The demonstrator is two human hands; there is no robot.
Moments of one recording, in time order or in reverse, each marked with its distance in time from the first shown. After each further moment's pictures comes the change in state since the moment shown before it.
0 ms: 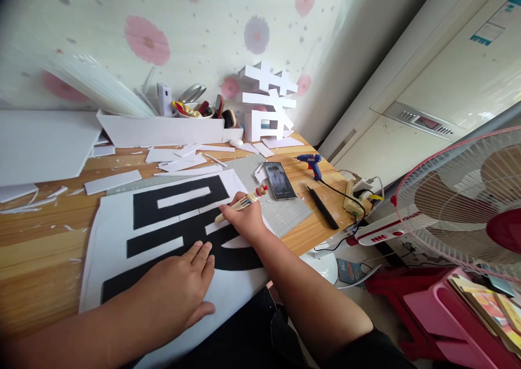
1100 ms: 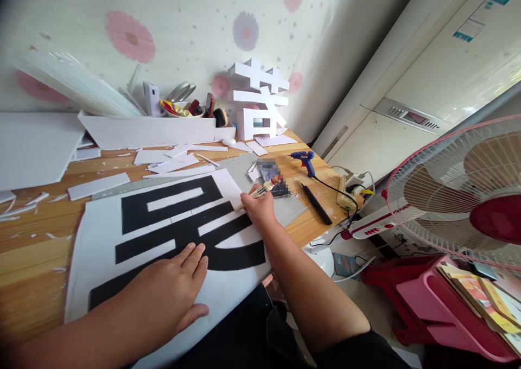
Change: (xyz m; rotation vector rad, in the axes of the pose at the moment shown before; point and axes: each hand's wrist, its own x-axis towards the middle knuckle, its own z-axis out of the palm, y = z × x) left_hand -0.002 -0.002 -0.001 0.010 -0.080 -0.035; right_hand 0.023 0.035 -0.032 0.090 0.261 0.052
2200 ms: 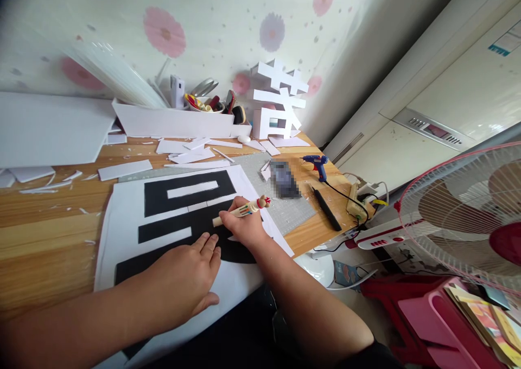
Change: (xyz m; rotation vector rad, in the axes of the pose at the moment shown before) left_hand 0.000 0.000 0.003 0.052 0.127 0.066; right_hand -0.059 -0.034 0.033 -0.130 -0.356 -0.038
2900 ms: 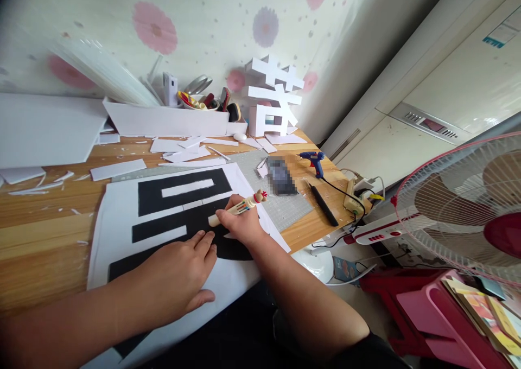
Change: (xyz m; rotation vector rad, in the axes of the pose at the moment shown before) left_hand -0.003 -0.002 -0.006 -0.039 0.047 -0.036; right_hand -0.001 0.000 -0.003 0.075 -0.008 -0.001
